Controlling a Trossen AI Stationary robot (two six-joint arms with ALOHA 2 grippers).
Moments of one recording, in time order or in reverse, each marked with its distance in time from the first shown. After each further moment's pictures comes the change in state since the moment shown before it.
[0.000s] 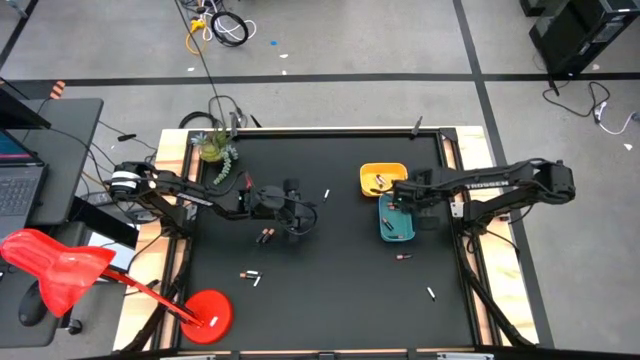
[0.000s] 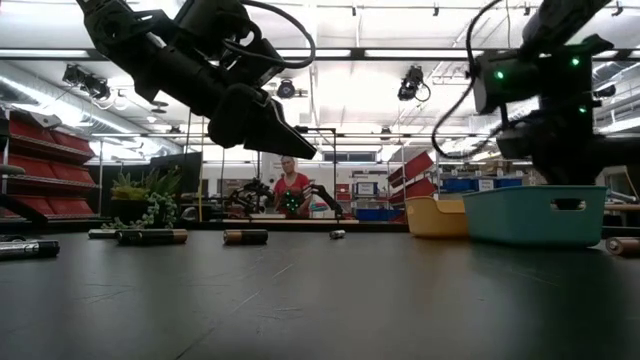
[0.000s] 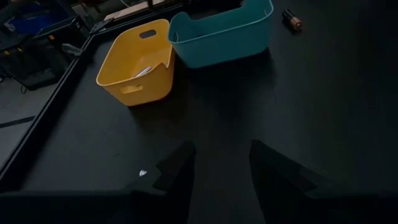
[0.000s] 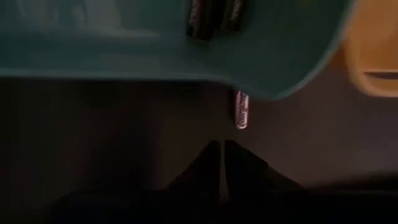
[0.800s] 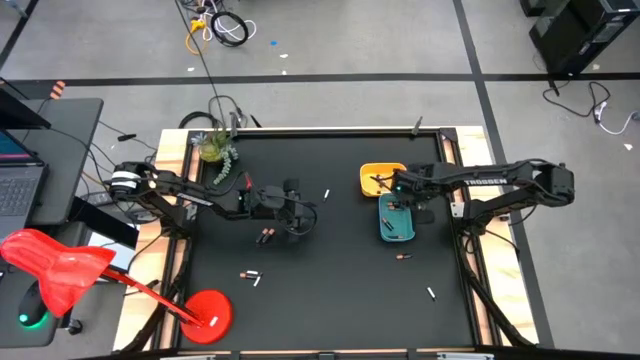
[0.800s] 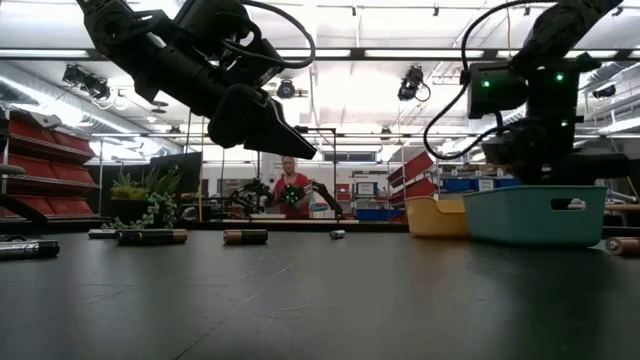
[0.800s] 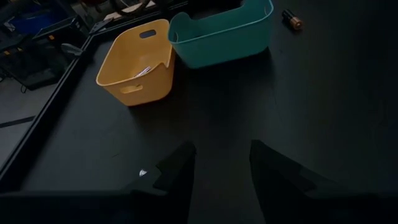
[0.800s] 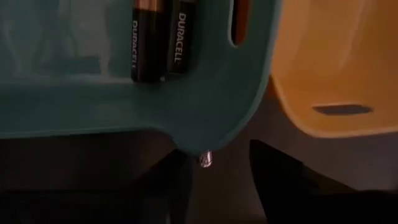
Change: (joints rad) left arm 0.000 0.000 0.000 -0.003 0.000 0.000; right arm -0.118 0.000 -0.035 0.178 0.006 -0.106
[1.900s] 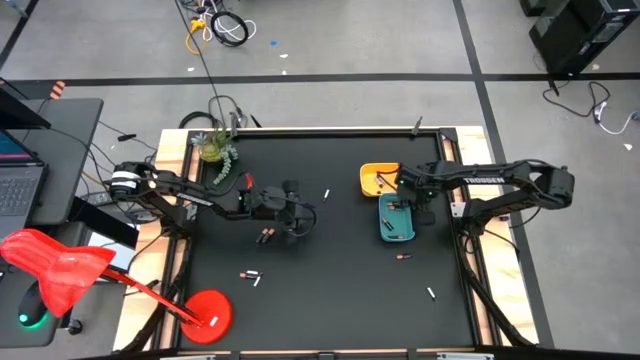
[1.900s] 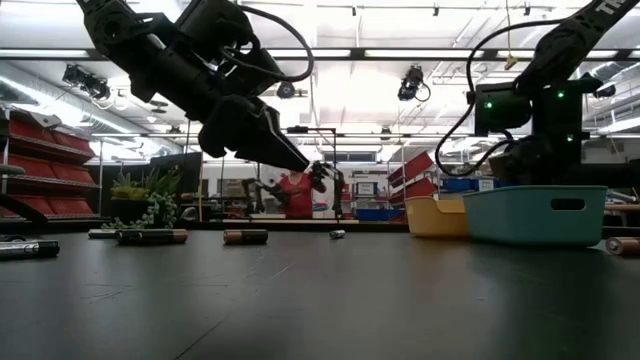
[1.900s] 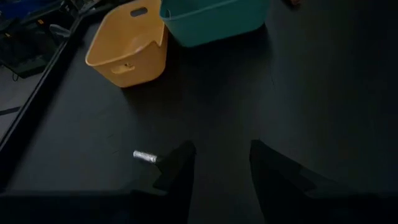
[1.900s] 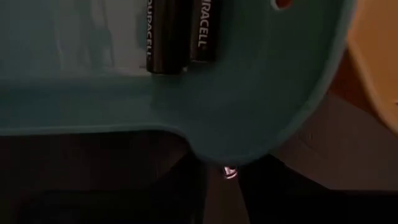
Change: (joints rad) left arm 0.000 0.000 0.000 -0.073 0.000 0.000; right arm -0.125 0.012 -0.085 0.095 -0.158 -0.075
